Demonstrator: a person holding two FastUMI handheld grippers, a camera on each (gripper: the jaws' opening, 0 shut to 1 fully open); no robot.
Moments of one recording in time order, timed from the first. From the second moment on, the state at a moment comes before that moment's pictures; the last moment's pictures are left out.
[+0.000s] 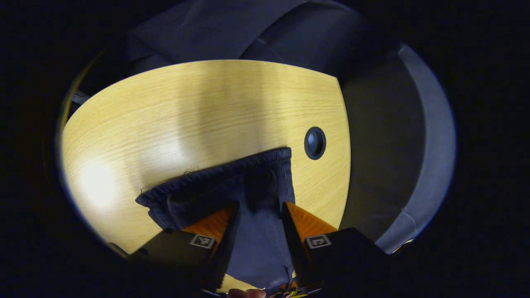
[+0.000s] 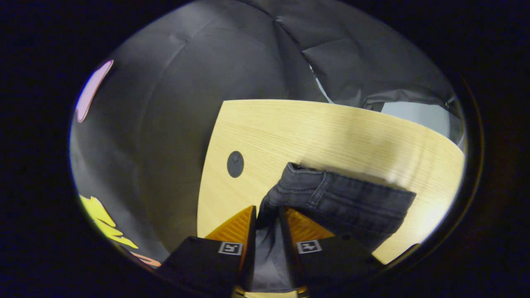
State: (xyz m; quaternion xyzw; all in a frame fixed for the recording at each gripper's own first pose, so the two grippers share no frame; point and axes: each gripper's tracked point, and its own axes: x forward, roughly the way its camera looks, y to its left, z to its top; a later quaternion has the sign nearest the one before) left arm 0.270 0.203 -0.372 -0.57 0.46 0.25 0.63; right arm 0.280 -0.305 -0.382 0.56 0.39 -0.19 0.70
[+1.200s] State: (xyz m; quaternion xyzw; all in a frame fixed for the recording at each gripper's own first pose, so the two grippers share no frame) left arm 0.103 0.020 -0.005 -0.10 0.10 0.03 0.99; right arm 0.034 -0.225 -0.103 0.09 0.13 -0.07 0.99
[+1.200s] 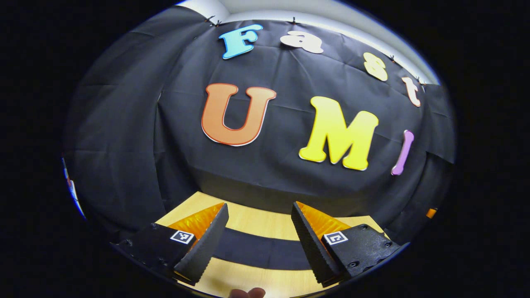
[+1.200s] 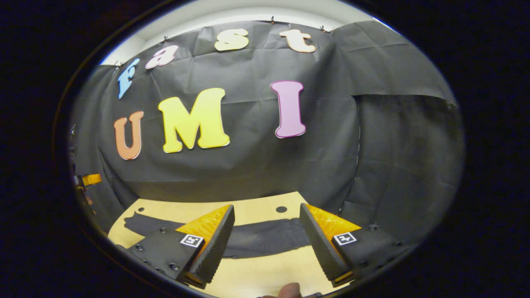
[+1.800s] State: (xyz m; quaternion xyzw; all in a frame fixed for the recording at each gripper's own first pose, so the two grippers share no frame) left arm 0.064 -0.039 -0.012 -0.05 0.11 -0.01 0.99; right arm 0.017 -0.257 -0.184 0.18 0.18 -0.12 0.96
